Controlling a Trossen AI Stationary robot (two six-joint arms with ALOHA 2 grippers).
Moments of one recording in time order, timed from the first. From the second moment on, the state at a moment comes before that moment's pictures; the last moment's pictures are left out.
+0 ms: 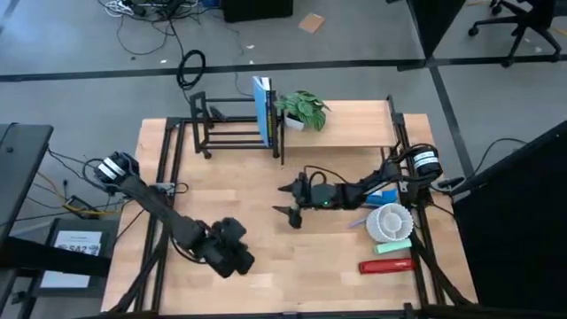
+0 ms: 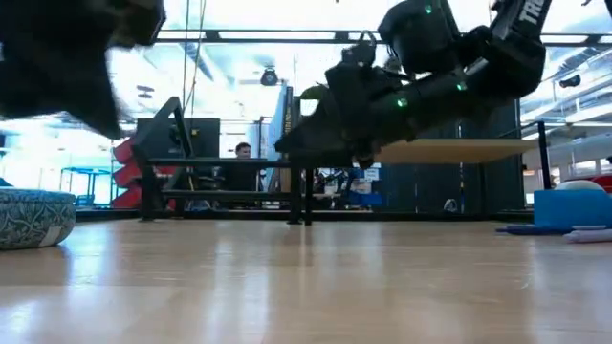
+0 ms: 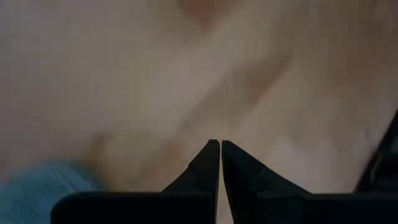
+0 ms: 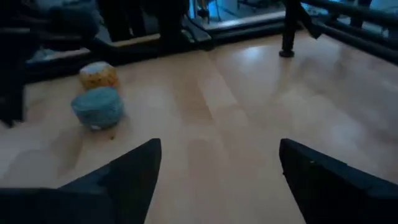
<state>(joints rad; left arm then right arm) -0.67 1.59 0.98 -0.50 -0.35 -1.43 0.12 1.89 0.76 0.84 0.28 0.23</state>
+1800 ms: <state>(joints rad) -0.80 1.71 1.32 -1.01 -1.16 -1.49 -0.41 1.38 0.74 0.22 0.17 0.01</state>
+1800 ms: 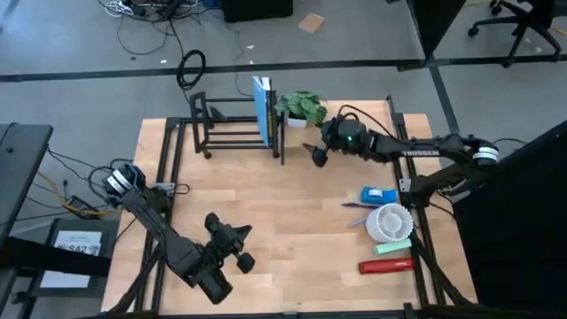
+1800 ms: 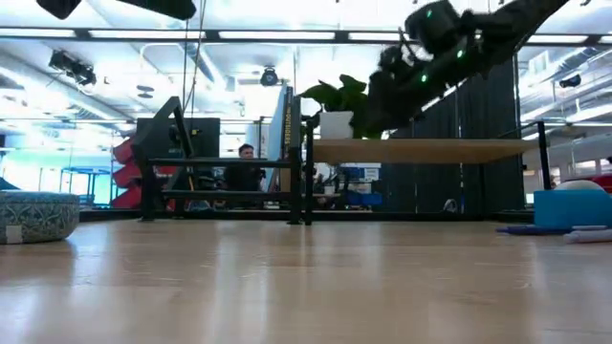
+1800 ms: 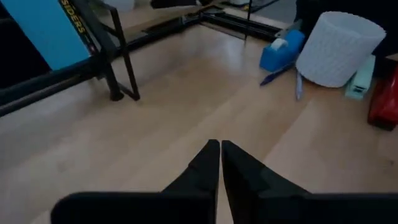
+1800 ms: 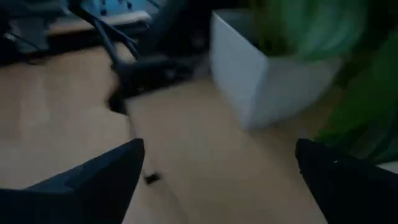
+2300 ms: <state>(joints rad) -0.80 1.71 1.32 -0.93 -1.15 -1.49 -0.60 1.44 0.76 0.38 -0.16 -0.12</state>
